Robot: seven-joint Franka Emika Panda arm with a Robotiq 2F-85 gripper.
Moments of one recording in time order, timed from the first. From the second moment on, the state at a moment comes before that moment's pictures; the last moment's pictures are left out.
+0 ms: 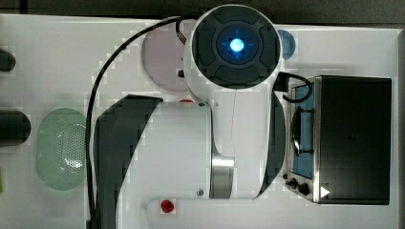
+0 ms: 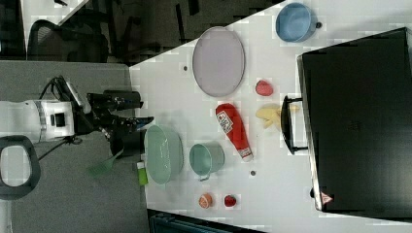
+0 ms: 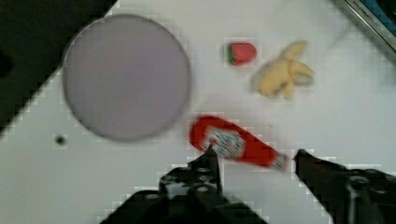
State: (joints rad) arm -0.03 -0.02 0.03 -1.78 0.01 0.19 0.06
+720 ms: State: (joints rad) arm -0.12 -0.22 0.13 -1.94 0.03 0.11 -0.03
